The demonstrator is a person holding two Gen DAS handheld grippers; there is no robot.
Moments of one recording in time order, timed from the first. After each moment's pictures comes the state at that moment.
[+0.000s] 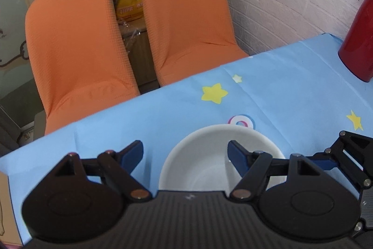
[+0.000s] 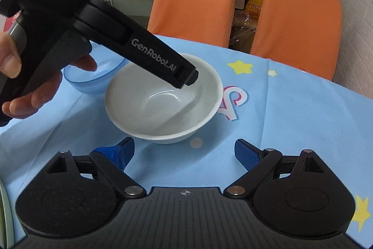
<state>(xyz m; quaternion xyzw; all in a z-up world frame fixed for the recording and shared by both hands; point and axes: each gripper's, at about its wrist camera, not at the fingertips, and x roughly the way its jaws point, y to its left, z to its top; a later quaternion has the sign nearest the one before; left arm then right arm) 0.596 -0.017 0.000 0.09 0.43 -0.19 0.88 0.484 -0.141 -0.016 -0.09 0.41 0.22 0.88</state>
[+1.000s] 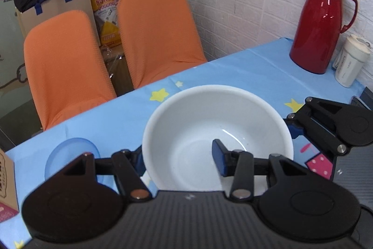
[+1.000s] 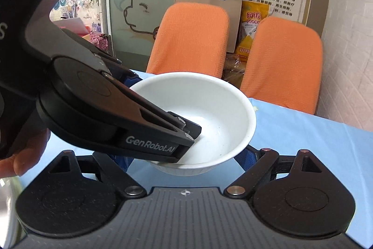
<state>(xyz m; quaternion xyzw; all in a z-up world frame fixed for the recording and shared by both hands) 0.464 -0.050 0.053 0.10 0.37 -0.22 0.90 0.400 -0.152 0.034 -0.09 0.30 0.21 0.92</state>
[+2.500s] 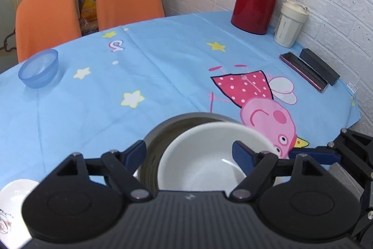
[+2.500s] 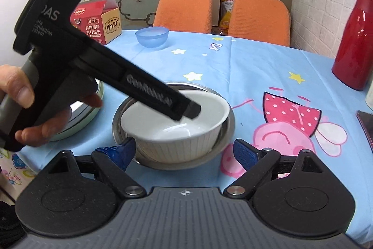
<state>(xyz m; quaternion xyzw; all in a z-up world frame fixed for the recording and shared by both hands) 0.281 -0.066 0.019 0.05 0.39 -0.27 0.88 0.159 -0.176 0.010 -0.05 0.33 0.16 0.93</state>
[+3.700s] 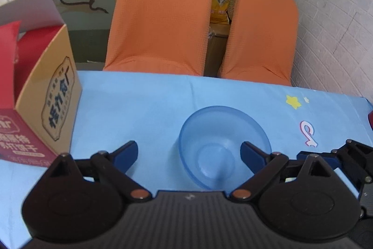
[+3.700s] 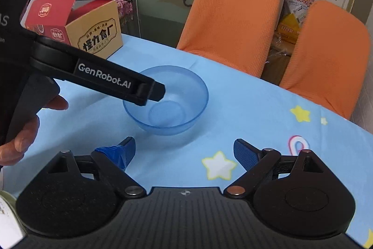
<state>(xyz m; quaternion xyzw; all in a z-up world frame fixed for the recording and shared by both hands) 0.544 0.132 -0.003 -0.08 0.42 -0.05 0.90 0.474 -0.016 -0.006 -0.13 0.39 0.27 0.87</state>
